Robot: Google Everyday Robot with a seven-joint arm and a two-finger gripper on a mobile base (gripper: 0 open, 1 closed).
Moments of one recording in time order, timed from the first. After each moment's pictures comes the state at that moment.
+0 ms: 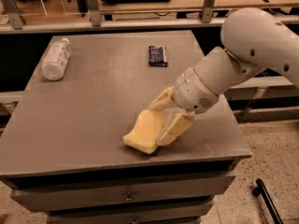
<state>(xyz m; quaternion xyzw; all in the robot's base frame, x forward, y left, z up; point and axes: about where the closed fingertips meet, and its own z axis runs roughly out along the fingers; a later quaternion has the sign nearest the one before) 0.441 -0.027 0.840 -0.71 0.60 0.28 0.22</state>
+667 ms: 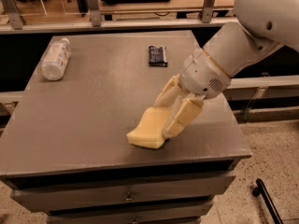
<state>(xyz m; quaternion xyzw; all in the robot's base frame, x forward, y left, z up) 0.433 -0.035 0.888 -0.71 0.61 0.28 0.21</state>
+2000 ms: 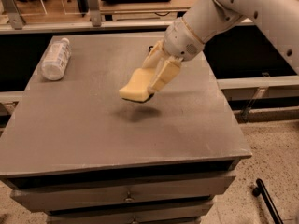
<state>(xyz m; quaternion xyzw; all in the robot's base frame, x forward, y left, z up) 0.563 -0.008 0.899 -0.73 0.58 0.23 0.27</state>
